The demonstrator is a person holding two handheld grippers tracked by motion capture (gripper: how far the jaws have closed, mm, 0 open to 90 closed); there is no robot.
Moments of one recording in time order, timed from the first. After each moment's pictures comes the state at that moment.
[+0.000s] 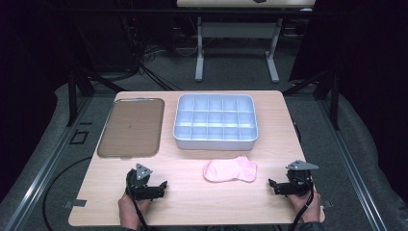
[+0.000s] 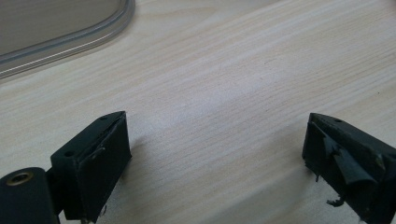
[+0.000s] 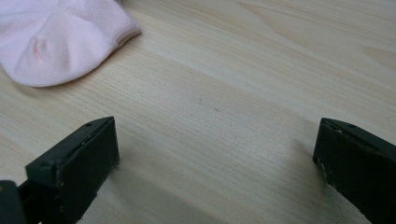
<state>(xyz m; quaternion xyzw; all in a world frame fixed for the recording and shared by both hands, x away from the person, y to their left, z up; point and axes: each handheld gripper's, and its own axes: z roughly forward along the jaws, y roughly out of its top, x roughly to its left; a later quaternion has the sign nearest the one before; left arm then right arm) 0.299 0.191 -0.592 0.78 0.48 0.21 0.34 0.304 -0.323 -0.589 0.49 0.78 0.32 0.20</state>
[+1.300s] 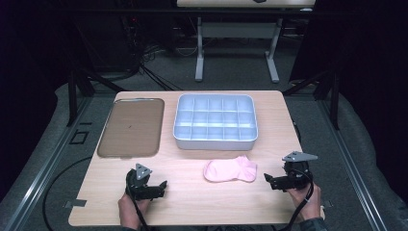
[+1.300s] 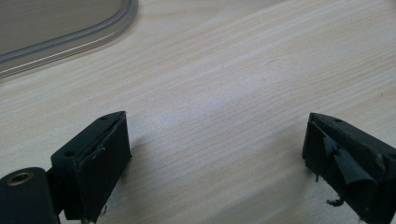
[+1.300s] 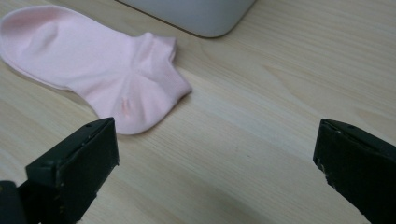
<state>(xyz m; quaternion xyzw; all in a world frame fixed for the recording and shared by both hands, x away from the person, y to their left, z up) 0.299 0.192 -0.592 0.78 0.49 0.21 0.33 0.302 -0.295 -0.530 0.47 0.80 0.33 0.19</state>
